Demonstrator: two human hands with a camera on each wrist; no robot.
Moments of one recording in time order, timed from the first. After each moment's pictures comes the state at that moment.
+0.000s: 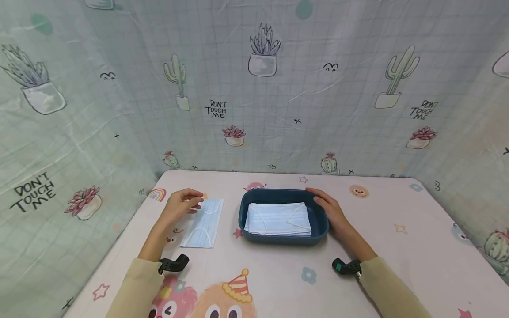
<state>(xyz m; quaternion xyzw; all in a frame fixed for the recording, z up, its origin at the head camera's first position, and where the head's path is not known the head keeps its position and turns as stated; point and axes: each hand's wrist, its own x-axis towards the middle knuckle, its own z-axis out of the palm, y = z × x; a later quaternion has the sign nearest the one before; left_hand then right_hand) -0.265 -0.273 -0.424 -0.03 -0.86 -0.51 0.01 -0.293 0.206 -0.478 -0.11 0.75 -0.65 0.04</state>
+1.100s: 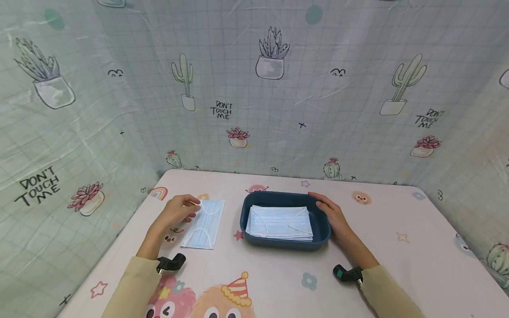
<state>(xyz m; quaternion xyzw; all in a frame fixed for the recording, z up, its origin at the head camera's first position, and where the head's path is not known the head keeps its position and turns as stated) -0.262 -0.286 -0.435 0.03 -0.91 -0.40 -0.04 -0.291 0.204 -0.481 -0.11 0.76 -0.64 0.03</state>
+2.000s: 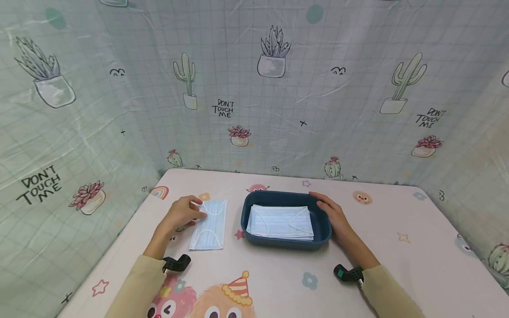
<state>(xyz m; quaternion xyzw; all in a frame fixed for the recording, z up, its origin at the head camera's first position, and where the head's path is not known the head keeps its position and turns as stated) -0.258 -0.269 -0.433 0.07 -0.92 -0.38 -0.06 -0.293 0.205 -0.482 -0.11 0.76 -0.64 0.03</state>
